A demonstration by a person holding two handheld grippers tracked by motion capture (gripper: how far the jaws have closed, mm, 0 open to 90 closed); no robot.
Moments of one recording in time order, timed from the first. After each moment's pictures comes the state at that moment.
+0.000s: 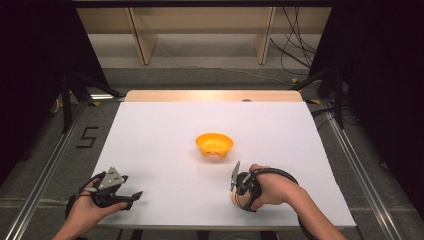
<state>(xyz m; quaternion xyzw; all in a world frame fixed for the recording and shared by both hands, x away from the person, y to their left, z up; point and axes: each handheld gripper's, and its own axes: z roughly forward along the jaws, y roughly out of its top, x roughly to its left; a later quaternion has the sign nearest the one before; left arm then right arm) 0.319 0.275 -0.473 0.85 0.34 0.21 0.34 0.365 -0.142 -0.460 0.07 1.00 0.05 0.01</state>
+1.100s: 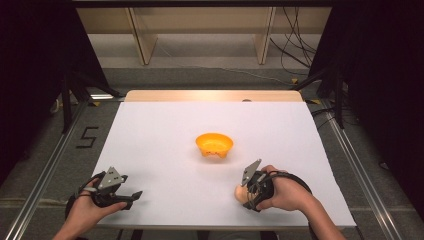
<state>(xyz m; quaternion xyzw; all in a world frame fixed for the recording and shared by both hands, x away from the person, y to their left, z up) 0.319 0.276 -0.473 0.85 0.35 0.20 0.34 0.356 -0.174 -0.458 0.14 0.98 0.17 0.01</state>
